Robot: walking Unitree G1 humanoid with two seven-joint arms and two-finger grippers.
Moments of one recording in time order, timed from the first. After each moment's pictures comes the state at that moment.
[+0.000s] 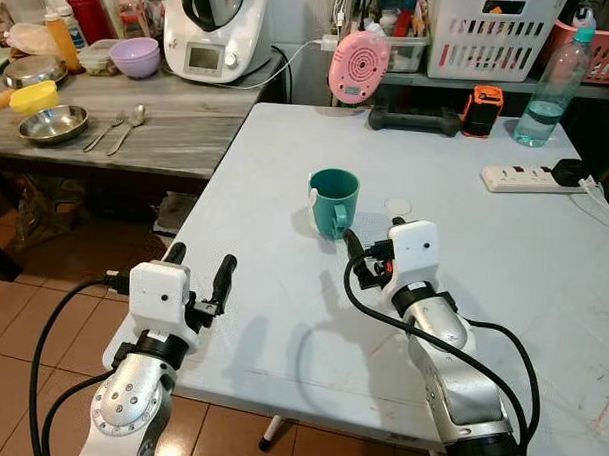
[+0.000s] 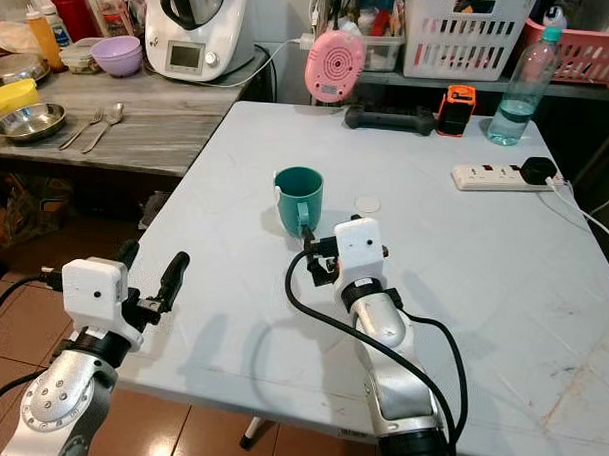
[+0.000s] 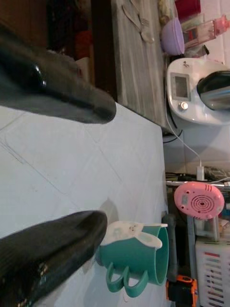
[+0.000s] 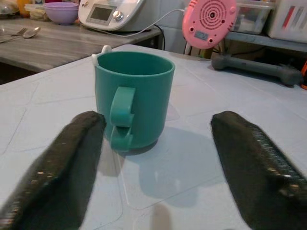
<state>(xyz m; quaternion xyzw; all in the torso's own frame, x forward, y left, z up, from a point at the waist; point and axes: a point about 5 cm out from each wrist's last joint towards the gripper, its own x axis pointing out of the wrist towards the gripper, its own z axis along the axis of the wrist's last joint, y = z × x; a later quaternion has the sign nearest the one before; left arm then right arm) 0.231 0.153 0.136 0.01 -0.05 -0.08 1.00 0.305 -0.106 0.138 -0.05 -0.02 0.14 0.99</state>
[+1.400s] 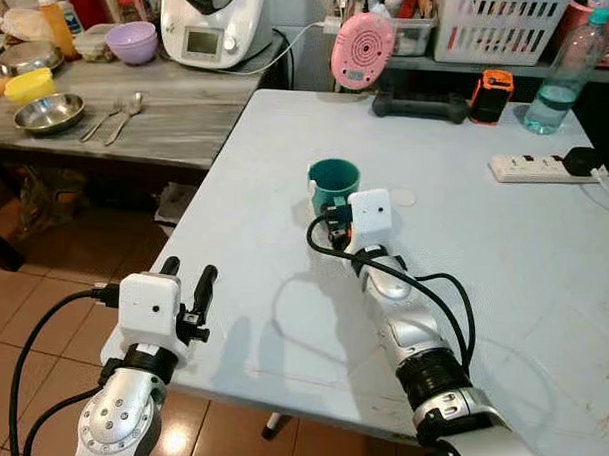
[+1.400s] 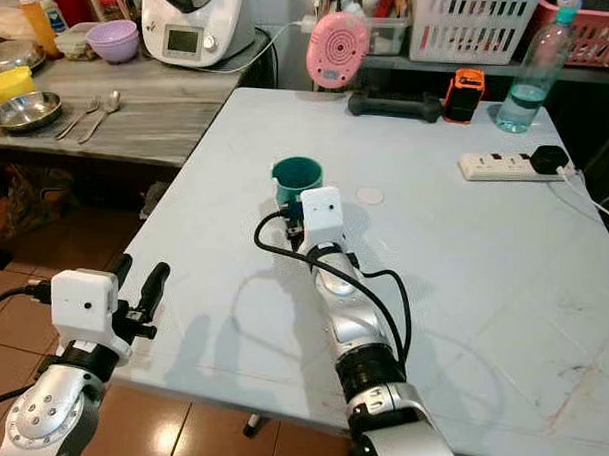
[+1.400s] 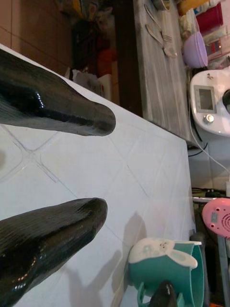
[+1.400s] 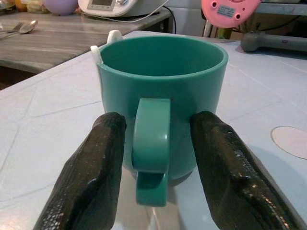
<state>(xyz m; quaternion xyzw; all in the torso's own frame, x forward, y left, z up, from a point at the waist) 0.217 0.160 0.134 0.03 -0.02 -0.05 1.00 0.361 -0.062 0.135 -0.02 -0.01 0.14 0.99</state>
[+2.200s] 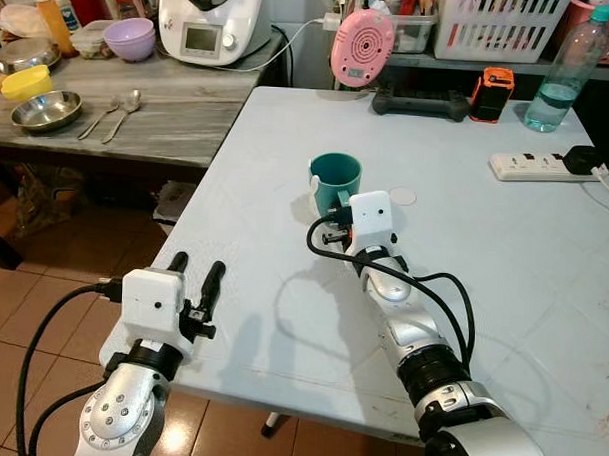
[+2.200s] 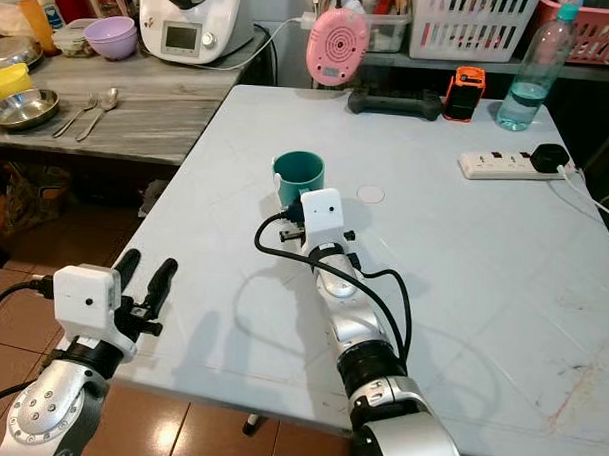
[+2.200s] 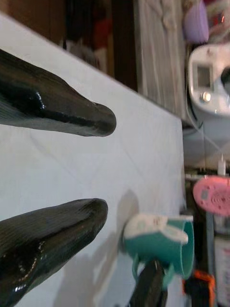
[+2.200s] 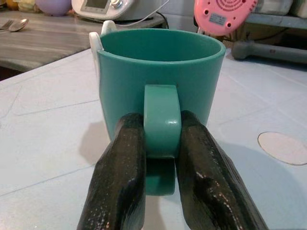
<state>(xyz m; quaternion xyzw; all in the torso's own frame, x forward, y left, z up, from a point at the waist) 0.219 0.151 0.139 -0.01 -0.03 -0.11 0.99 0.363 -0.067 0.132 -0.04 -0.03 0.13 0.99</state>
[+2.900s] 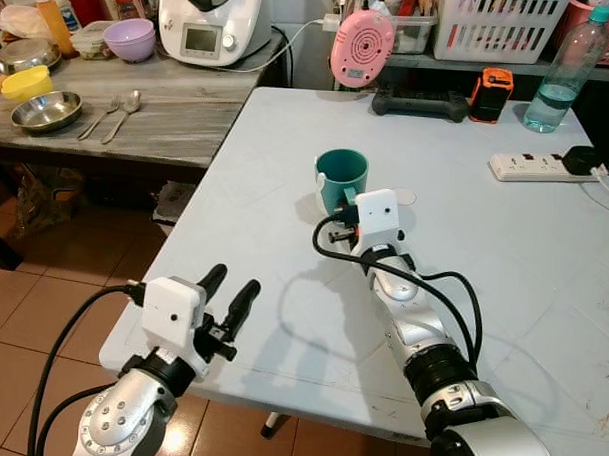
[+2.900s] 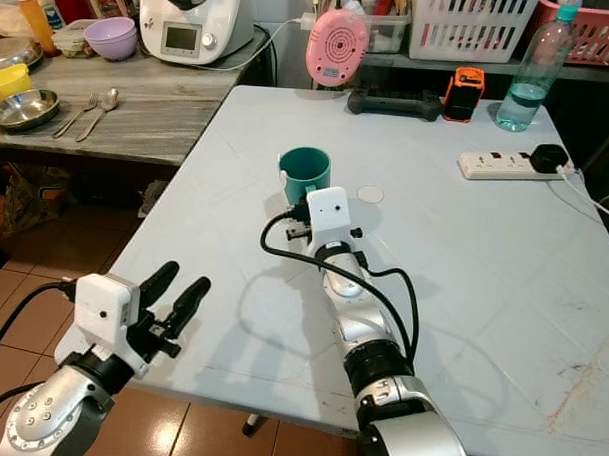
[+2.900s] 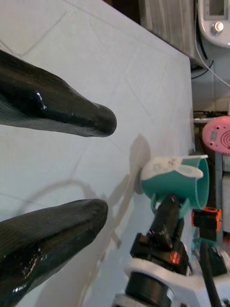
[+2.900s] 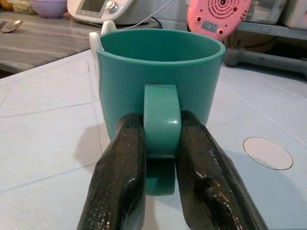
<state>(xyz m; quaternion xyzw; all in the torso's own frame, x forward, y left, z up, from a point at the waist) 0.211 0.139 0.136 -0.01 -0.01 -0.21 0.98 0.365 -0.074 0.134 -0.05 -0.04 0.13 0.99</state>
